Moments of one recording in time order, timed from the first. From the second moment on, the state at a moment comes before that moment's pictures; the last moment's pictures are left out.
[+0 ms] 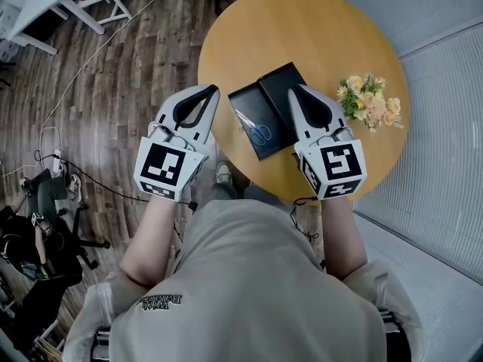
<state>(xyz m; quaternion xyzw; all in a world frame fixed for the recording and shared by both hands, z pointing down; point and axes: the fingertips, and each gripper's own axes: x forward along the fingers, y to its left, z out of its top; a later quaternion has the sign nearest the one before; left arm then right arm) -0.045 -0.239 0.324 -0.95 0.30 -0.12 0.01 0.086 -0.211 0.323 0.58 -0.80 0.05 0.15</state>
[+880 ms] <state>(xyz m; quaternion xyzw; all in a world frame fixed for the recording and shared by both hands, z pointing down) -0.040 -0.181 0.201 -0.95 0.29 -0.02 0.11 0.081 -0.147 0.199 0.60 -0.80 -0.04 0.06</state>
